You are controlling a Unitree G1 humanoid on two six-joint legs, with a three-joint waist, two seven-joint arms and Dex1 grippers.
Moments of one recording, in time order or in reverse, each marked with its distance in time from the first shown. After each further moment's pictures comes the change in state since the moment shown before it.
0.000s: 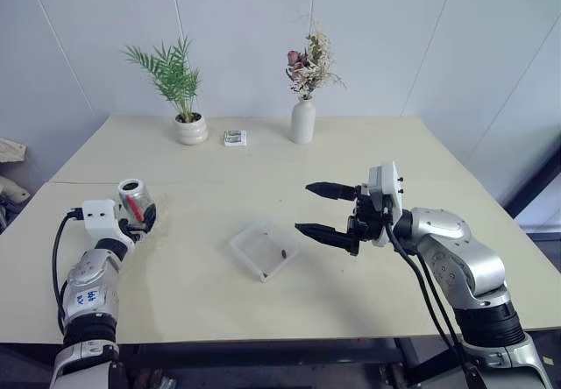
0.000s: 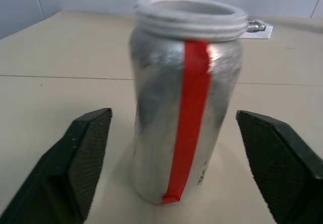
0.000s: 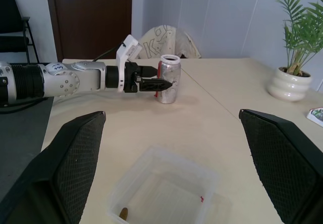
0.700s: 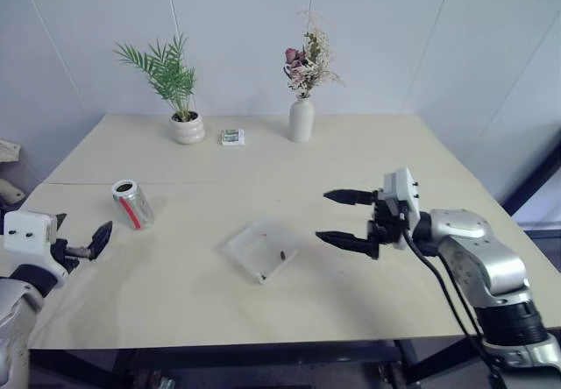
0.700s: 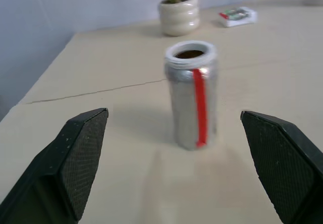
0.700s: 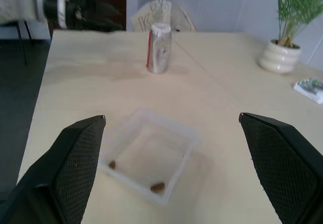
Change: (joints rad) left arm 0.614 0.185 0.191 -0.847 -0.214 0.385 -0.203; right arm 0.060 -0.167 -0.038 0.090 -0.038 -0.064 0.113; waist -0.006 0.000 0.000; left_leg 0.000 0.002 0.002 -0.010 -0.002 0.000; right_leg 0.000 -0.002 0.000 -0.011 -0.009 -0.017
